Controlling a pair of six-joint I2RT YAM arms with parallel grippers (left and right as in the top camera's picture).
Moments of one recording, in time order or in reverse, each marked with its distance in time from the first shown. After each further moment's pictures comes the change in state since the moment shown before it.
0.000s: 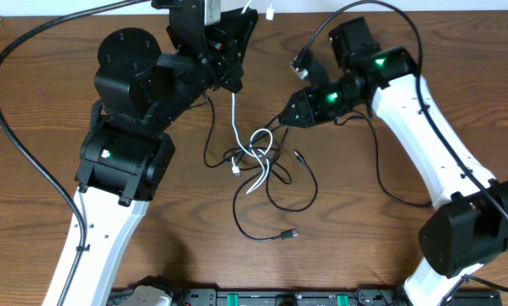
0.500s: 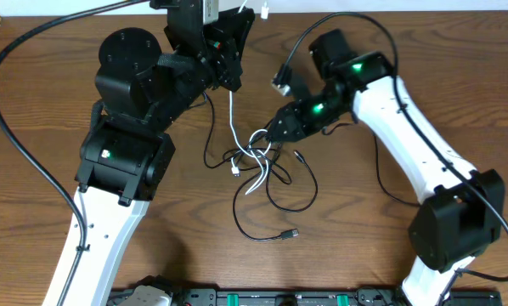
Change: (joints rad) left arm 0.000 0.000 0.000 -0.013 -0.030 0.000; right arm 0.070 0.052 -0.010 -0.041 -0.065 -0.086
